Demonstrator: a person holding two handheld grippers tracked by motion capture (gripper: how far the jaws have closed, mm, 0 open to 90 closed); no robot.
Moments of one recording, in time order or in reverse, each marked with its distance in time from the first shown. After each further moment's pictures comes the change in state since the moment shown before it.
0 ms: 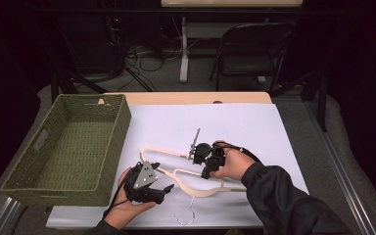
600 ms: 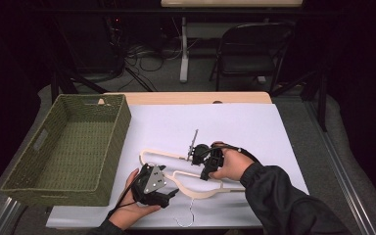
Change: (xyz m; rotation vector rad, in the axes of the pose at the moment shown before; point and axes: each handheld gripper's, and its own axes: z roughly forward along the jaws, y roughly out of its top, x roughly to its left) left arm -0.013 0.000 0.012 0.042 -0.023 0.106; right arm 0.000 0.003 0.002 0.021 0.022 -0.005
